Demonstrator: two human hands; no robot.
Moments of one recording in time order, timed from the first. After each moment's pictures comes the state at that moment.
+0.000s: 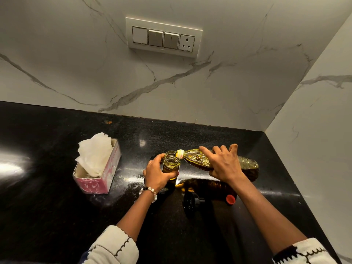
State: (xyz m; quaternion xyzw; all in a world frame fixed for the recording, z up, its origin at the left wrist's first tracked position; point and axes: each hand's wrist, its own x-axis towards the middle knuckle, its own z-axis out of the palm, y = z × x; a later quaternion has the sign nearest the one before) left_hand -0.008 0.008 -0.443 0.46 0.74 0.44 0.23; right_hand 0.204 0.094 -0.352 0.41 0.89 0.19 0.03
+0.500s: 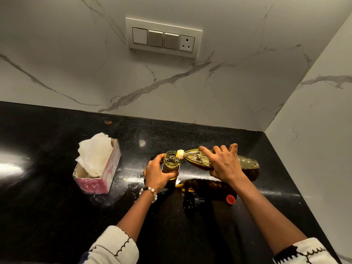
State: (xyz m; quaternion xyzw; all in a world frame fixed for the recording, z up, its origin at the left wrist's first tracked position) left_hand -0.008 0.008 -0.443 0.45 0.74 0.43 0.24; right_hand 0.204 0.094 -0.351 0.41 0.89 0.19 0.03
